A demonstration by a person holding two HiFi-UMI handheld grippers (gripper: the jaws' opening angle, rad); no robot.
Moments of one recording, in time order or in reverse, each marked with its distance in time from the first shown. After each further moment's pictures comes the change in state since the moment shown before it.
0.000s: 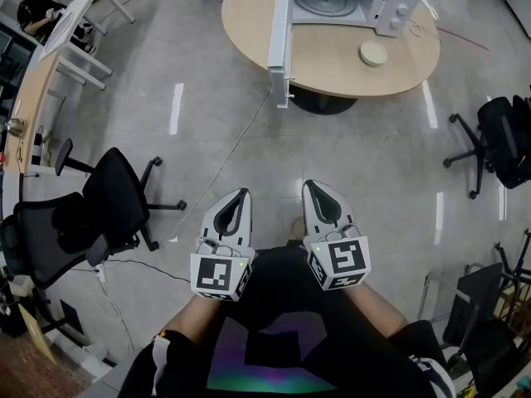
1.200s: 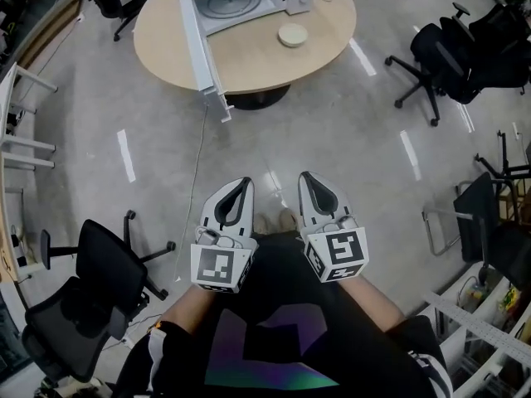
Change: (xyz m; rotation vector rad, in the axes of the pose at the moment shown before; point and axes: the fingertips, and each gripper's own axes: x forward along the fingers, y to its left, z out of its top) left arm 0.066 -0.033 0.036 0.071 0.012 -0.449; right arm -0.020 -0.038 0.019 0.068 -0.035 -0.409
